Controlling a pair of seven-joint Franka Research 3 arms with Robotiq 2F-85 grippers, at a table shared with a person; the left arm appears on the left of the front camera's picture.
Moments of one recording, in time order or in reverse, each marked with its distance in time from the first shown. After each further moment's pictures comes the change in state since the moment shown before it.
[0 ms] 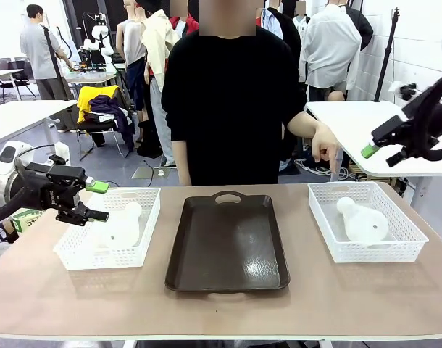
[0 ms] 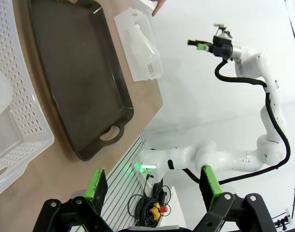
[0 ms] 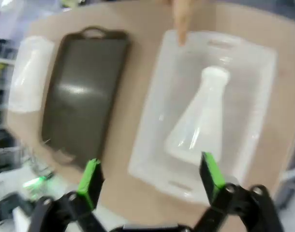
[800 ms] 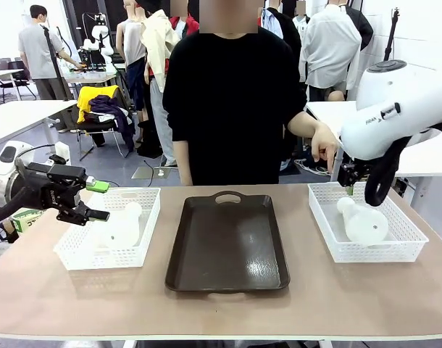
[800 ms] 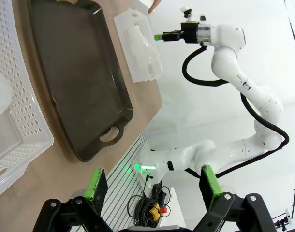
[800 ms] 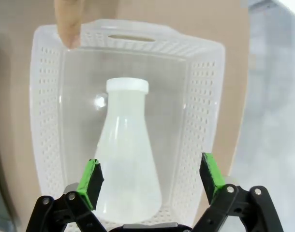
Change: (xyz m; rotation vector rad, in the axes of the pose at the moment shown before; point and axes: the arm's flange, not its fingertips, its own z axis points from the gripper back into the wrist) left arm 0.001 0.000 -0.001 -0.003 -0.004 0.000; right arm 0.039 0.004 -0.140 -0.581 0.234 0.013
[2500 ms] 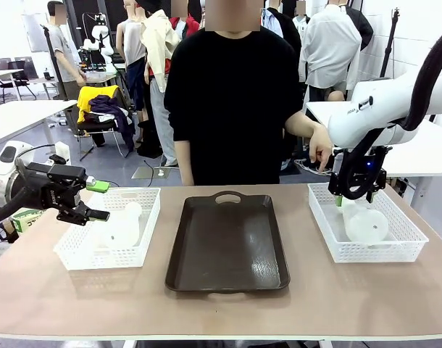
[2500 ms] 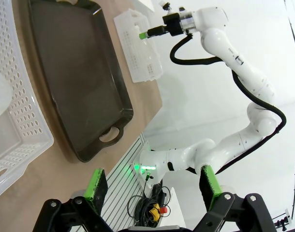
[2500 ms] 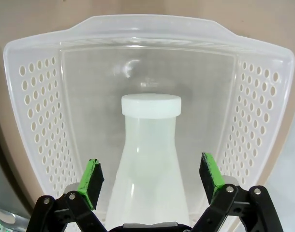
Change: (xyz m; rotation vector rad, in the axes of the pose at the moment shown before) left arm 0.000 0.000 0.000 0.000 -0.001 -0.001; right arm 0.038 -0.006 -0.065 0.177 0.205 -0.086
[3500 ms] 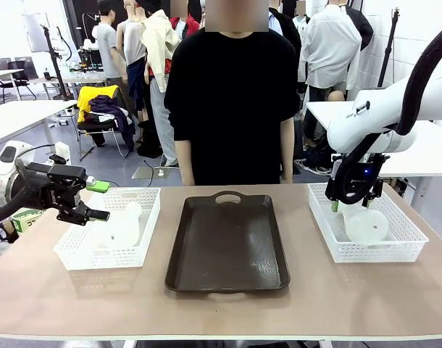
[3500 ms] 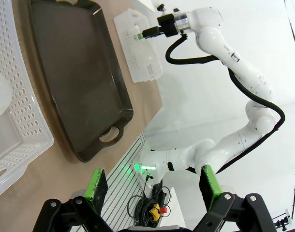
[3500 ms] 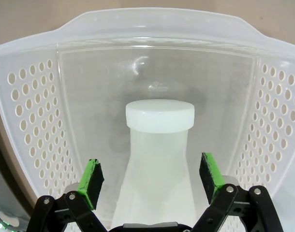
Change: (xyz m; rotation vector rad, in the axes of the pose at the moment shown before) left arm 0.000 0.000 0.000 0.000 0.000 0.000; right arm 0.002 0.000 -0.021 0.038 0.019 -0.019
